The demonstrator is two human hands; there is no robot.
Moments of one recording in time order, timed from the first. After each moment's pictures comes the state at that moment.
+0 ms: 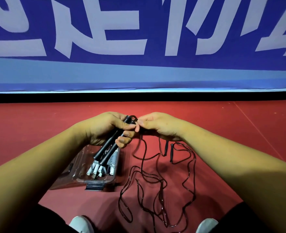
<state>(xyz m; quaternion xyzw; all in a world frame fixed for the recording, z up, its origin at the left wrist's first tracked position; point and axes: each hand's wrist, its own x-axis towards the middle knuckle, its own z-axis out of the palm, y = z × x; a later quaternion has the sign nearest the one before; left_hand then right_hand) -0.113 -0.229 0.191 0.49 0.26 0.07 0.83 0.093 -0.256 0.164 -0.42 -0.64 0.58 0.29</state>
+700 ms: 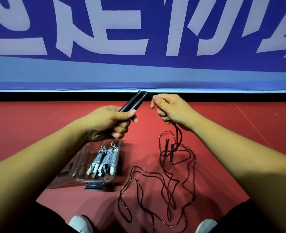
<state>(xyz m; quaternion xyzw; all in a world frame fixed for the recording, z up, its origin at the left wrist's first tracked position) -0.108 -0.233 0.205 0.54 0.37 0.19 0.73 0.120 -0.247 0.188 -0.50 -0.61 0.44 0.42</state>
